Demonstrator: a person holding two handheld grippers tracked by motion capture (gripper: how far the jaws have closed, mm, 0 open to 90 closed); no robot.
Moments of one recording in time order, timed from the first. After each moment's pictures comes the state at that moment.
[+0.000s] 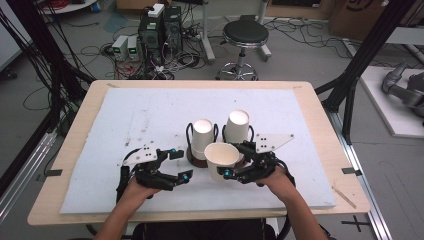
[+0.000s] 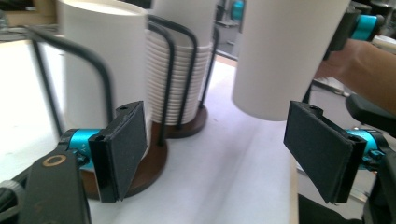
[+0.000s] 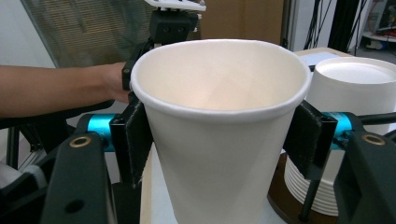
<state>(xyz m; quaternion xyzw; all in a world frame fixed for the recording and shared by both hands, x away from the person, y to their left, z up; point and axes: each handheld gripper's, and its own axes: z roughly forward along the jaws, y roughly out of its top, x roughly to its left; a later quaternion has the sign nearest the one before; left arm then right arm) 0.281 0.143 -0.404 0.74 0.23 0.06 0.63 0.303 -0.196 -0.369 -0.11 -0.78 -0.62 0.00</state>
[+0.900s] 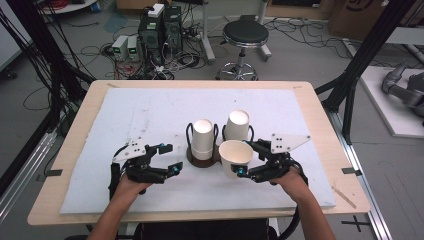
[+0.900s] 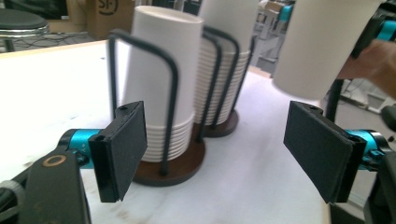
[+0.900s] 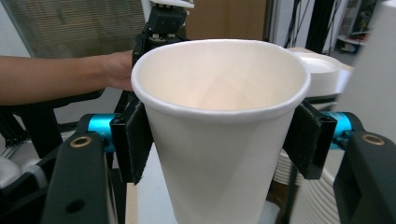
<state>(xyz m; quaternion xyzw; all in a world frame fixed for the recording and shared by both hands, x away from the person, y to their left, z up) 0.294 0.167 -0.411 0.73 0.27 0.09 0.63 0.301 -0.231 -0.364 -0.11 -0.78 -0.61 -0.03</state>
